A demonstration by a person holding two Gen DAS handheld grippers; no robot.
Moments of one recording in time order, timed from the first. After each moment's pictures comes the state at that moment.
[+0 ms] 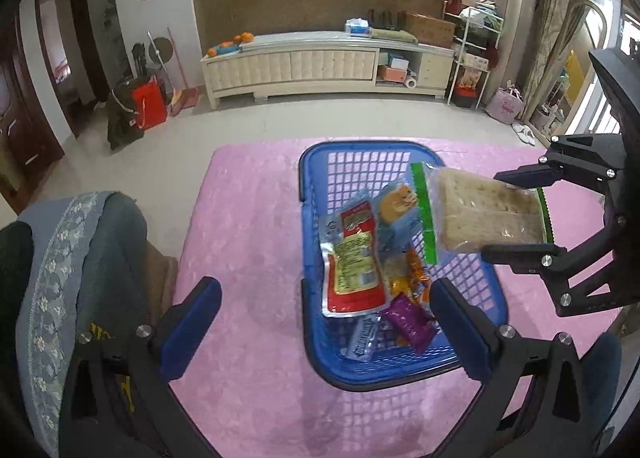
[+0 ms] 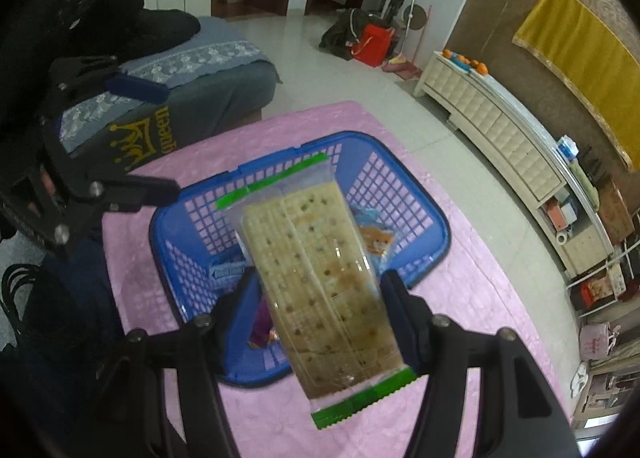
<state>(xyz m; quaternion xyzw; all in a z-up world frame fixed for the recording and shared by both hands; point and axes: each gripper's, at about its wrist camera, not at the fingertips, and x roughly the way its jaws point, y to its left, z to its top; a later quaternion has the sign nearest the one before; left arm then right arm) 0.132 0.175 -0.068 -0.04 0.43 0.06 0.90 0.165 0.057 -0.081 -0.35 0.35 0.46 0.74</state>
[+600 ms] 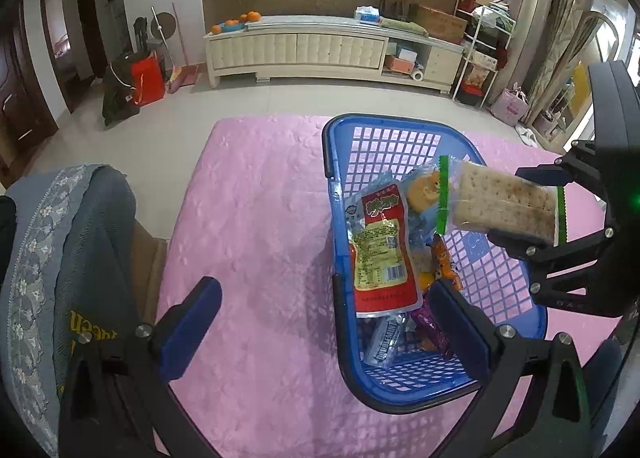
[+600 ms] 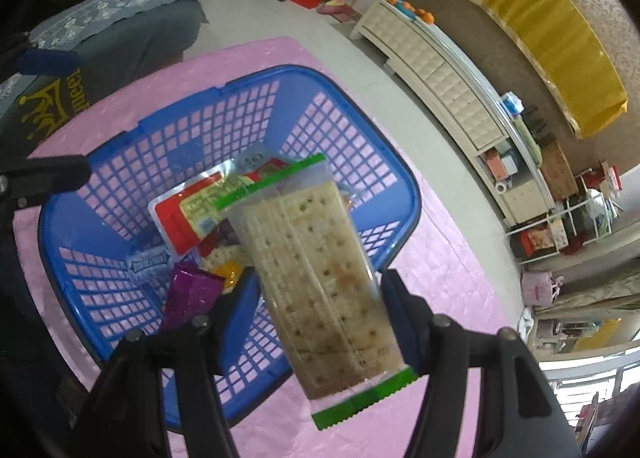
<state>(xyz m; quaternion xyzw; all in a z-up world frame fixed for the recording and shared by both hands) 0.144 0.202 -0.101 -0.07 0.44 0.06 0.89 0.181 0.090 -0.123 -0.42 0.39 0.29 0.76</state>
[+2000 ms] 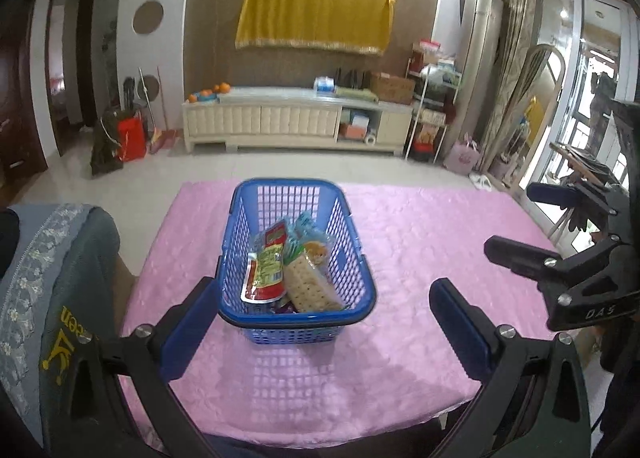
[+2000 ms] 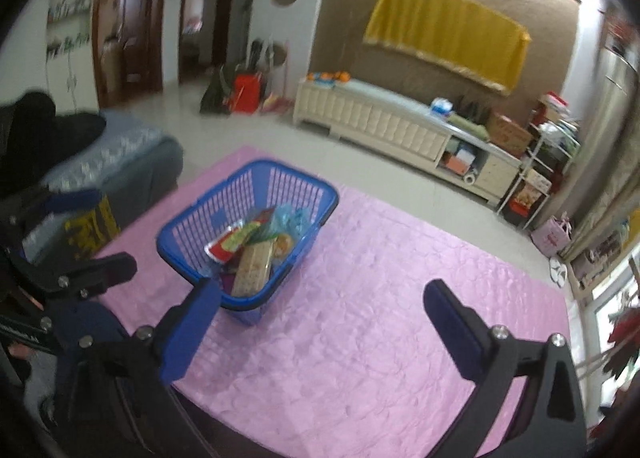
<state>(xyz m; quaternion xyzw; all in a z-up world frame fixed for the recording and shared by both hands) 0.020 0.077 -0.014 -0.06 0.31 0.02 0.95 0.059 -0.074 -0.008 -0.18 0.30 0.29 0.89</state>
